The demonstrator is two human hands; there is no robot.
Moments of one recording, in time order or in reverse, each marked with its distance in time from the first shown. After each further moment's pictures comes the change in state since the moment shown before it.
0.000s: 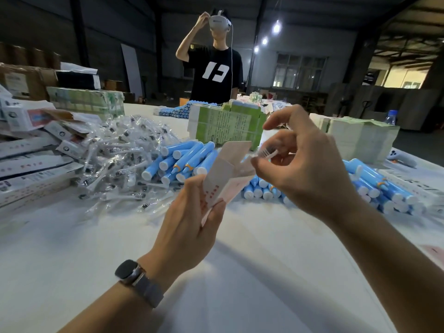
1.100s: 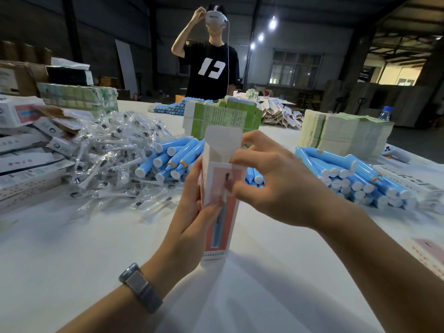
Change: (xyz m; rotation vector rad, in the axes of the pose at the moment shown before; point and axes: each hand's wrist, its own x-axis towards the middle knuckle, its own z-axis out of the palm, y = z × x) left_hand -0.003 0.020 0.011 -0.775 -0.073 -0.206; right_hand -0.007 0.007 0.012 -0.244 -0.400 -0.076
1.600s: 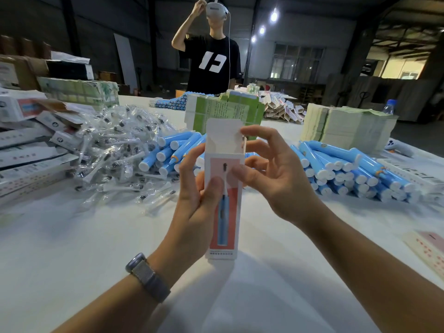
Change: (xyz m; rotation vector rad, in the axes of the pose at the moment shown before) left_hand 0.005 0.004 0.002 0.043 0.058 0.095; right_hand -0.006 0.005 0.032 0.871 0.210 0.094
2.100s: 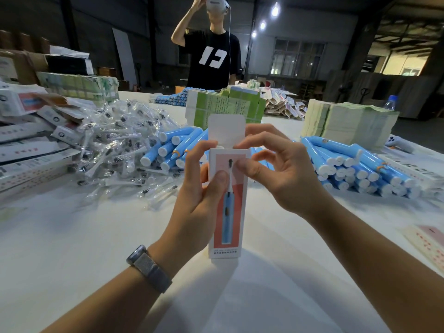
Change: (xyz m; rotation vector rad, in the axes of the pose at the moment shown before) left_hand 0.000 0.006 -0.003 -0.008 -0.027 -0.042; right_hand 0.003 -0.001 -0.006 -0.204 -0.028 -0.113
